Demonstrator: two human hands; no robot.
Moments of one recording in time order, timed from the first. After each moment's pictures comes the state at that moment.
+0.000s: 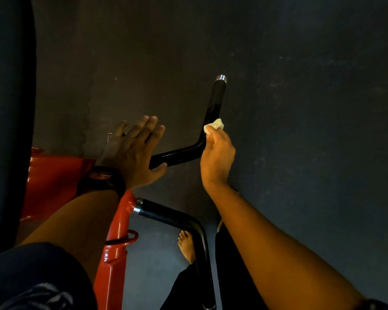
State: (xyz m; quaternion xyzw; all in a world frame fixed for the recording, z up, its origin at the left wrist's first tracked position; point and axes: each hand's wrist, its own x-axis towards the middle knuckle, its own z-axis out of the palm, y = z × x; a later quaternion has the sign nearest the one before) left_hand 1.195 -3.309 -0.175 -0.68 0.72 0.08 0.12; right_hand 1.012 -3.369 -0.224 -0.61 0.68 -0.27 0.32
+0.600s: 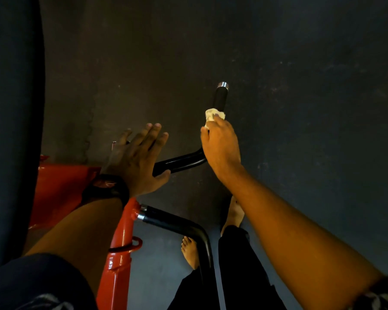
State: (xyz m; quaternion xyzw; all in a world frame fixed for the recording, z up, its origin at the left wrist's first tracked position) left_hand 1.194 -3.308 -0.172 -0.68 0.72 0.09 0.11; right_hand 1.008 -3.420 -0.221 -0.80 0.57 -0.07 0.20
